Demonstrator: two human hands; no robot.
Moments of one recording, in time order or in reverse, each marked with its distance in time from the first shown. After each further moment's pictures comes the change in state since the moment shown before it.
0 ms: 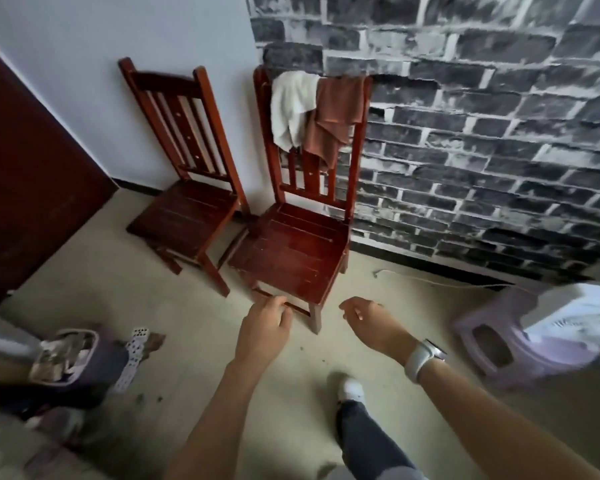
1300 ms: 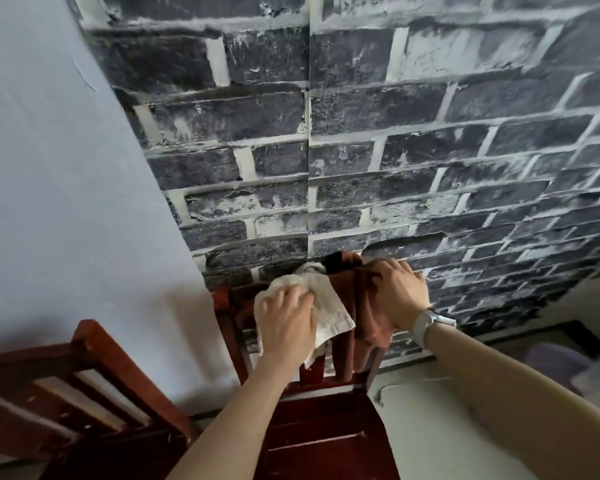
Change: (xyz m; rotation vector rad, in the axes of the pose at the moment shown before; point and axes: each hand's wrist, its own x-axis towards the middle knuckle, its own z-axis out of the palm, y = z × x) left_hand 0.619 0.069 -0.082 0.339 -0.012 0.866; right_hand 0.471 -0.140 -0.247 -0.418 0.810 0.484
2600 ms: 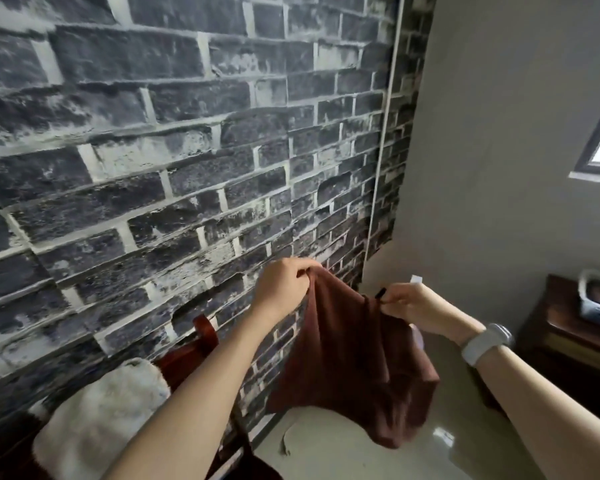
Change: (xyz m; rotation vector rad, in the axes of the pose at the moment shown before) left_hand 0.050 0.288 -0.087 -0.732 -0.091 0.597; right_hand -0.207 0.213 -0.193 0.535 0.069 0.511
